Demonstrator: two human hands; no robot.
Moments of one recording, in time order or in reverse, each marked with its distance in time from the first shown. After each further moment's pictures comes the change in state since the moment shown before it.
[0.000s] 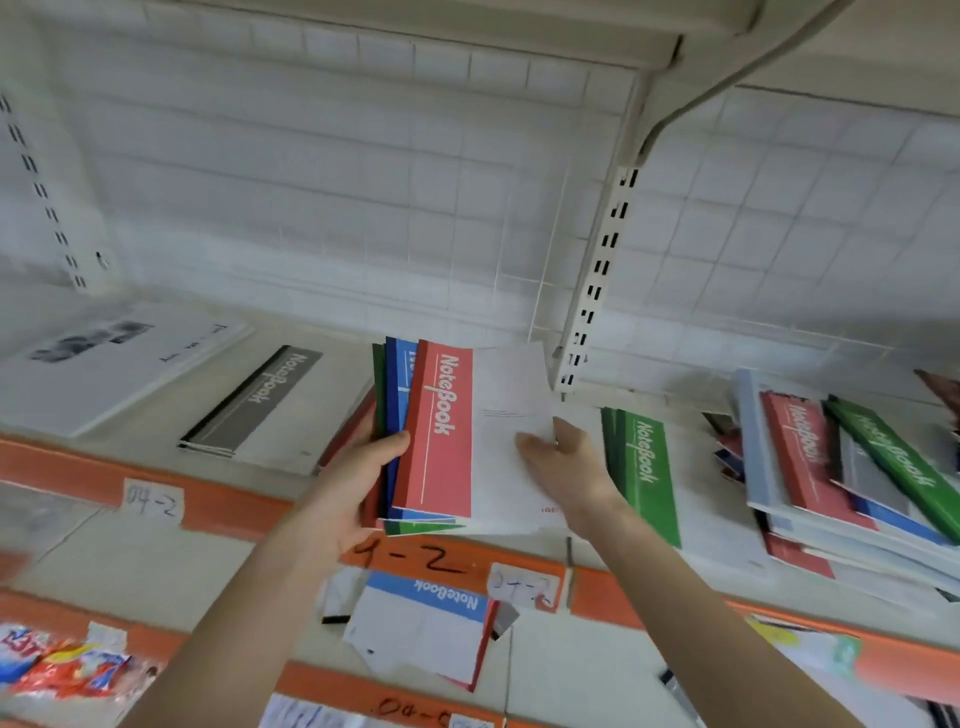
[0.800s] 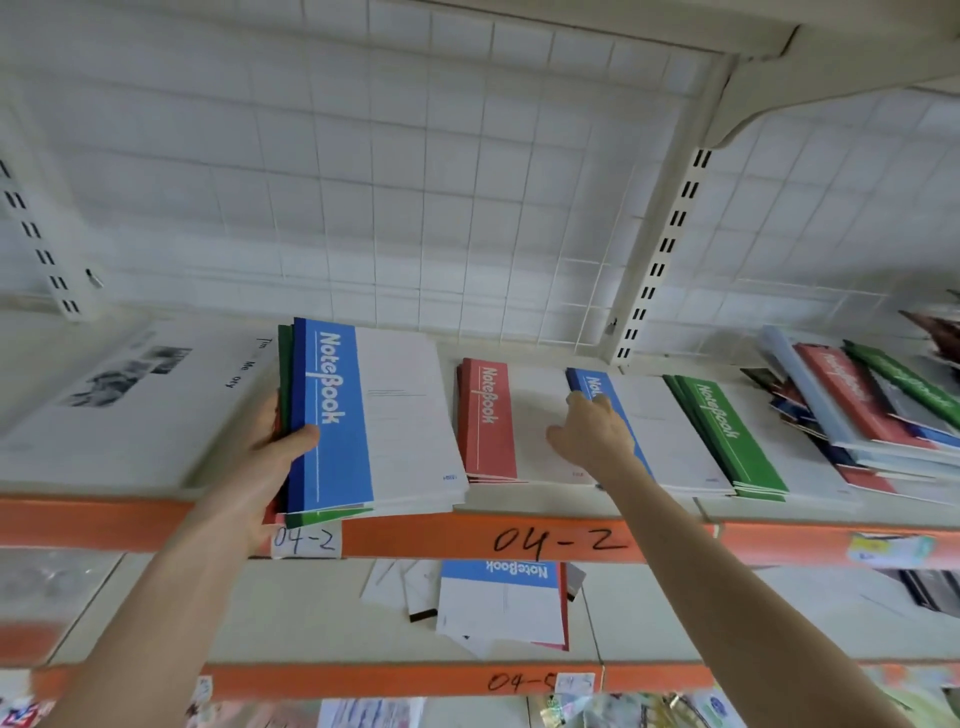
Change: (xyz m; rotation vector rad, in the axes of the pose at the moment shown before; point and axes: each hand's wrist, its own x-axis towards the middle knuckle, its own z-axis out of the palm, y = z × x) left_hand 0.033 0.065 -0.202 0.240 0.022 0.193; right_hand 0.037 -0.013 0.115 -1.073 0.287 0.152
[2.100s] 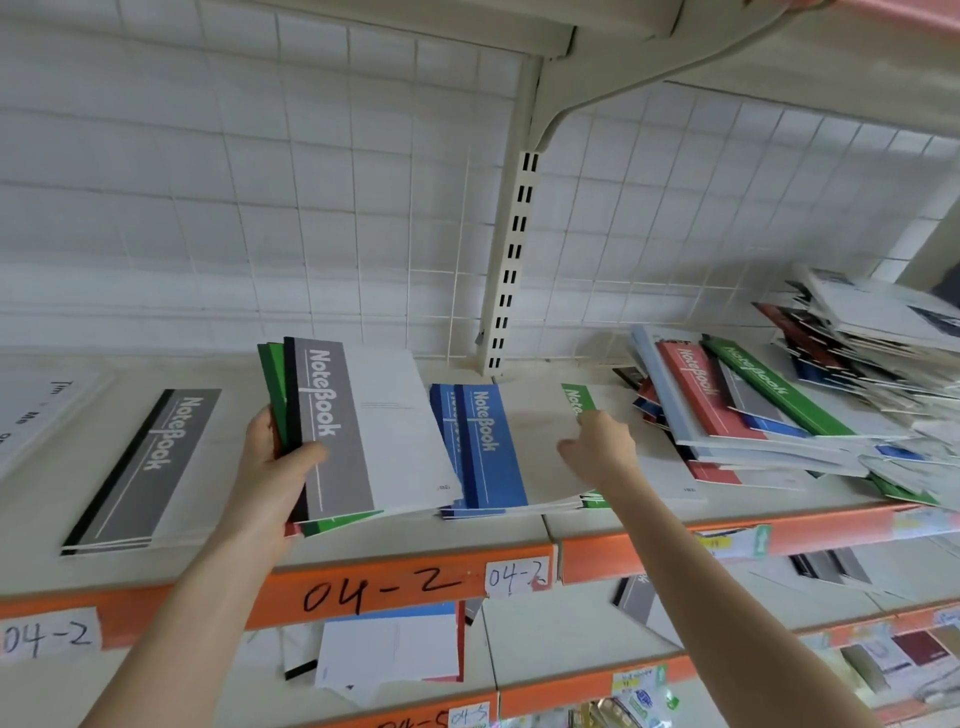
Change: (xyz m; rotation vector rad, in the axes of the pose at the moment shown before) left_hand 0.005 -0.004 0.167 -0.096 -0.023 -0.002; right_hand 0.016 0.147 -0.059 0.196 0.070 0.209
